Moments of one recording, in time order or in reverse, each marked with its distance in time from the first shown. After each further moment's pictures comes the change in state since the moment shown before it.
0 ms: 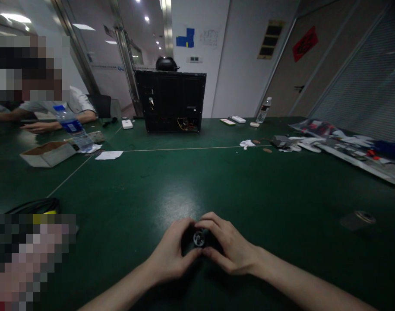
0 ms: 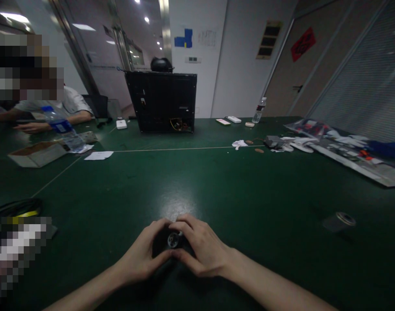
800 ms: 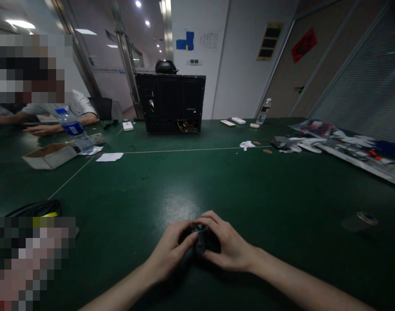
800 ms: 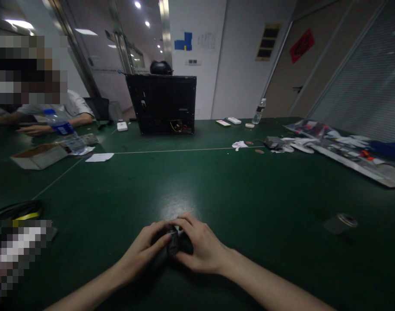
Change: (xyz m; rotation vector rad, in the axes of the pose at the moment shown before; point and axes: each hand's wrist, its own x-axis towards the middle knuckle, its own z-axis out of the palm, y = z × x) left_hand 0.006 0.003 -0.003 -0.158 0.016 -0.064; right_hand 0.004 0.005 0.006 0.100 0.025 0.113
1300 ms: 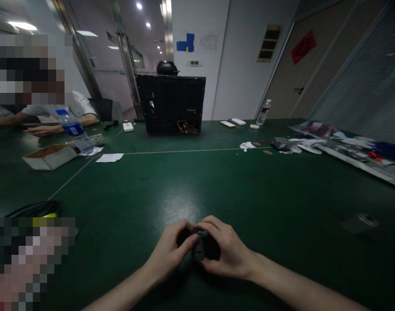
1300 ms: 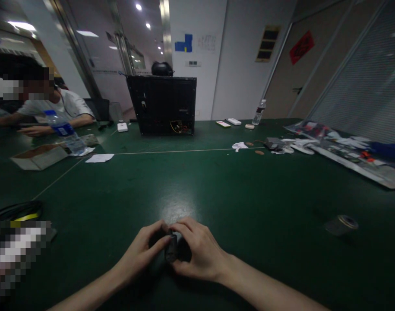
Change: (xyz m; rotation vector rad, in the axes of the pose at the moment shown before) left_hand 0.002 -0.006 0.003 -0.057 0.029 0.027; right_hand -0.002 0.000 0.008 -0.105 0.098 -0.081
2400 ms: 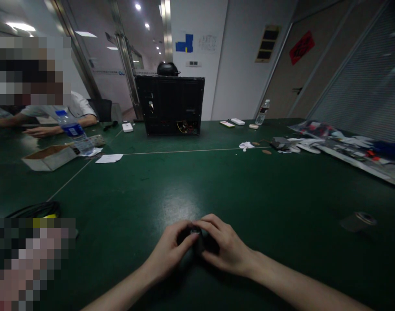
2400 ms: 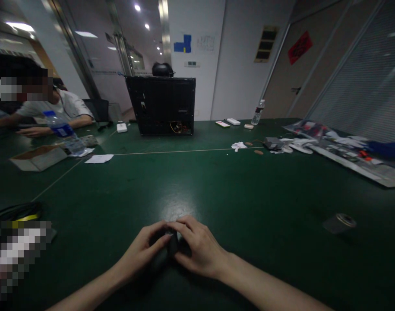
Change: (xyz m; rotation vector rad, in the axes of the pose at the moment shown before) left_hand 0.000 0.004 -0.002 -0.033 -0.025 -0.009; right_hand -0.002 0.001 -0.002 -0.025 -0.028 0.018
